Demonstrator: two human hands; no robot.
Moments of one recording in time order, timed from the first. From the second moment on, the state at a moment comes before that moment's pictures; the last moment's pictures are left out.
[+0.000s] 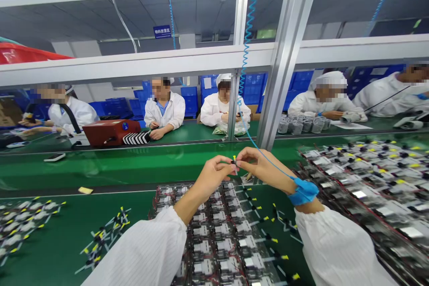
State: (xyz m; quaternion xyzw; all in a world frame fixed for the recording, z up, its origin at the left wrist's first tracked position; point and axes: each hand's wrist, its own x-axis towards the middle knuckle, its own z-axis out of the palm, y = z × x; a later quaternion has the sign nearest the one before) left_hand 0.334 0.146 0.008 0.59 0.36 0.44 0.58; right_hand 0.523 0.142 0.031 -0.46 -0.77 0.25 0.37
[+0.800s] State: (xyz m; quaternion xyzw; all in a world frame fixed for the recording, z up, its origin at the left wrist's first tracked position) left_hand 0.320 0.189 -0.066 0.94 0.32 0.11 0.02; right_hand 0.557 0.204 -0.037 -0.50 -0.72 0.34 0.35
